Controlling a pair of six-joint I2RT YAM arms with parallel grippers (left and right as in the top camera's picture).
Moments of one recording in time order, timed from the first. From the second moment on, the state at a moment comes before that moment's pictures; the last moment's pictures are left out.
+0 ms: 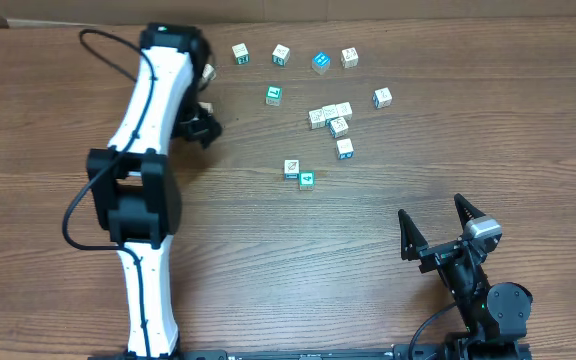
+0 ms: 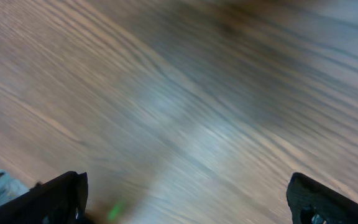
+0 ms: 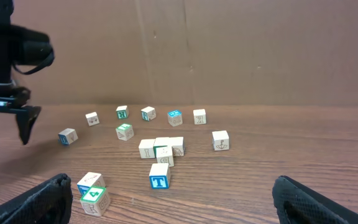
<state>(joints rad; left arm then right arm) -0.10 2.37 2.20 -1.69 -0.20 -0.71 0.02 0.01 0.02 -0.01 -0.27 0.11</state>
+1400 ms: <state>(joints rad) 0.03 2.37 2.13 -1.21 -0.20 -0.67 0.02 0.01 0.02 -0.01 -0.27 0.11</state>
